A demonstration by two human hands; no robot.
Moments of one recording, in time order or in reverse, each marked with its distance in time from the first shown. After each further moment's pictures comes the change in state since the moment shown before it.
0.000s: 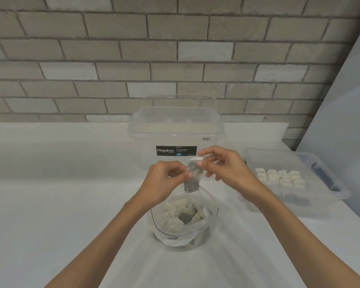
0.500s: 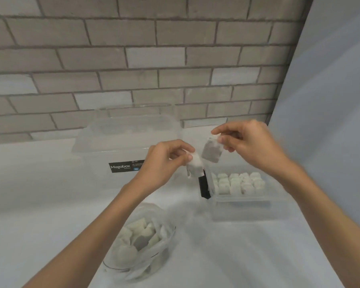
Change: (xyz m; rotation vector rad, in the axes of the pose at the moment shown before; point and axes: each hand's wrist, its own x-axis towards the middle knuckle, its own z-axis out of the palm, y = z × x) left_hand 0.084 0.084 0.071 -0.017 -0.075 0.200; right_hand 0.004 -0.011 -0.154 -0.499 0.235 -0.237
